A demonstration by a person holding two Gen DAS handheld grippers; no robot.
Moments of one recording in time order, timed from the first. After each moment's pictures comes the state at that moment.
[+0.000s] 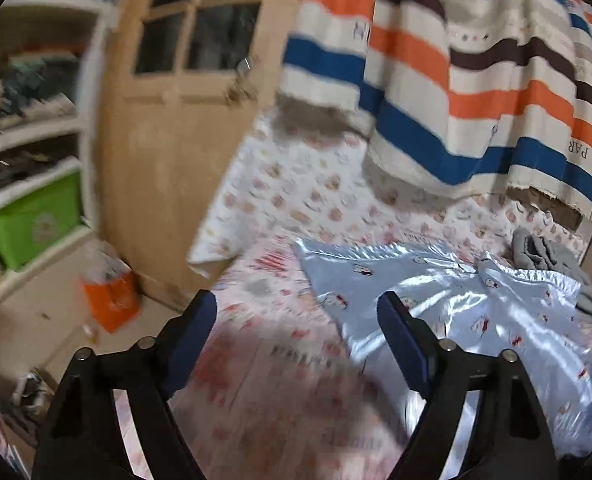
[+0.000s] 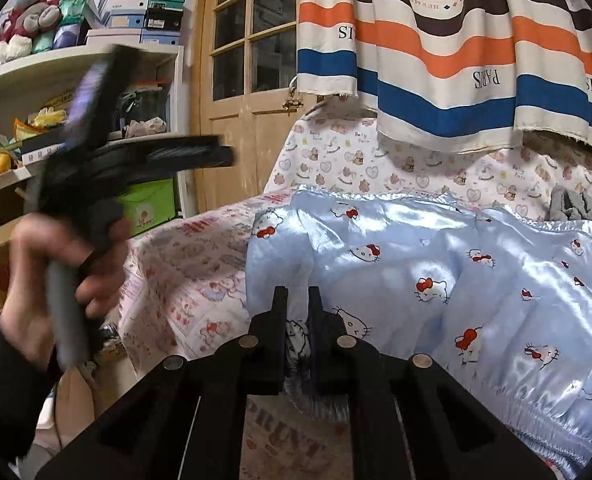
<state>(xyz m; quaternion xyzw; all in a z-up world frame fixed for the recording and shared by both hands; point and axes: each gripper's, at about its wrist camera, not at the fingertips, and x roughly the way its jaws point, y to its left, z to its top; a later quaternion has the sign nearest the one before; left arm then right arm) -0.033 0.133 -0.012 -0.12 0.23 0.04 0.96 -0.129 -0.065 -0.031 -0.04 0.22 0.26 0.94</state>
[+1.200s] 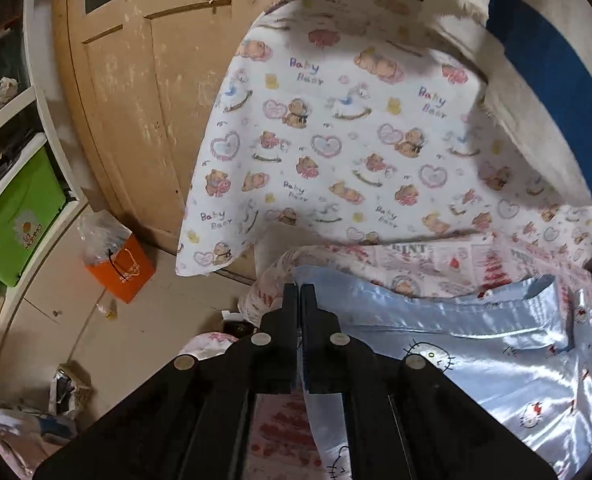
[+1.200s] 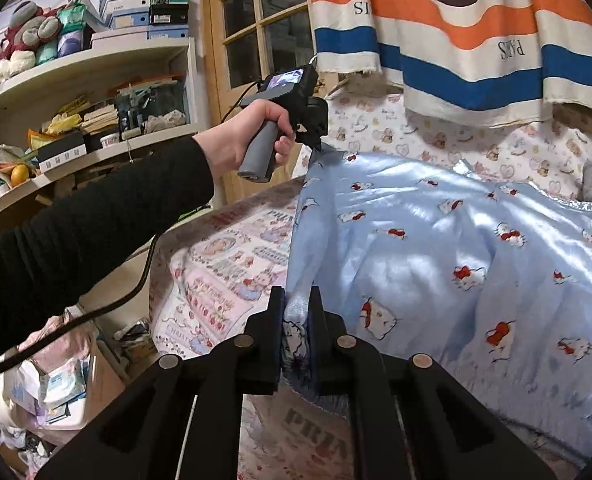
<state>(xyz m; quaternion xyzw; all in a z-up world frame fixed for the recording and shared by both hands) 0.206 0.179 -0.030 -0.09 0.42 0.10 0.90 -0.119 -0.044 -0.041 -0.02 0.26 0.31 0.91</state>
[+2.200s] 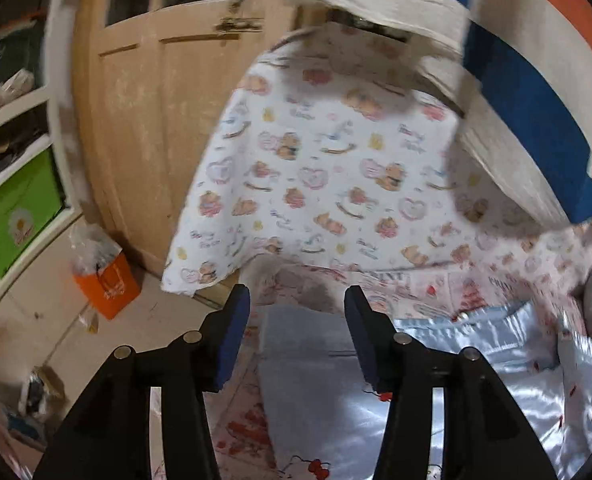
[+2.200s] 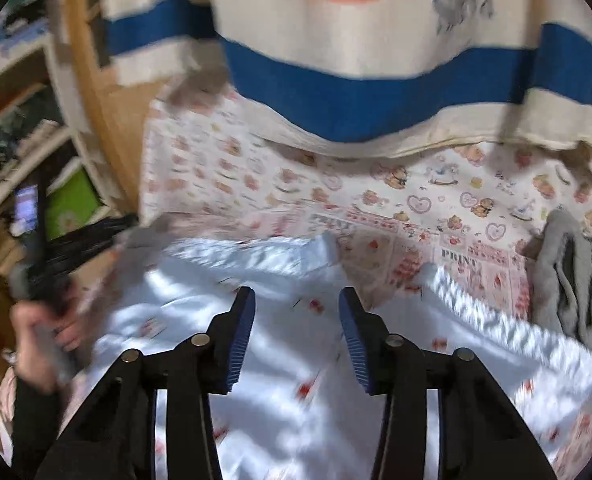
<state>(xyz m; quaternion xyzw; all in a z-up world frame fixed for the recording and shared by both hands) 0.183 0.168 -0.028 -0.13 0.33 0.10 0.93 0.230 -0.109 0.042 -0.04 0.44 0.15 0.88</state>
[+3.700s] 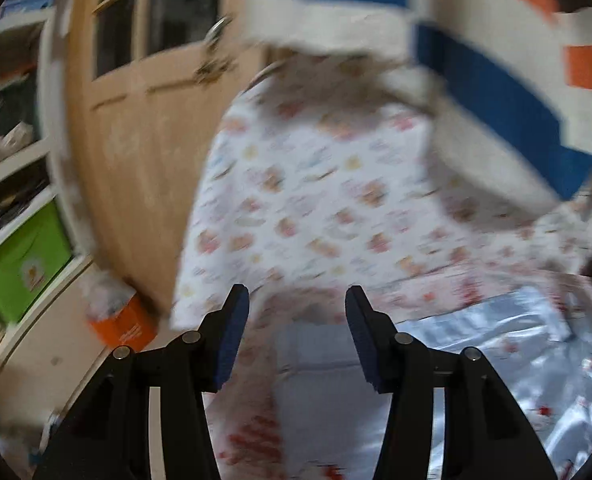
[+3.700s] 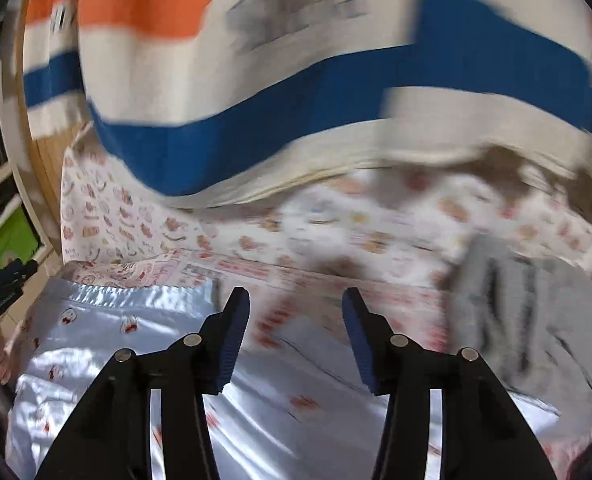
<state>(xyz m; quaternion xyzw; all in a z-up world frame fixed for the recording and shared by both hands) 0.173 0.136 -0.014 -0.04 0.27 0.09 0.96 0.215 -0.230 0.074 -0.02 0.36 0.05 0.93</state>
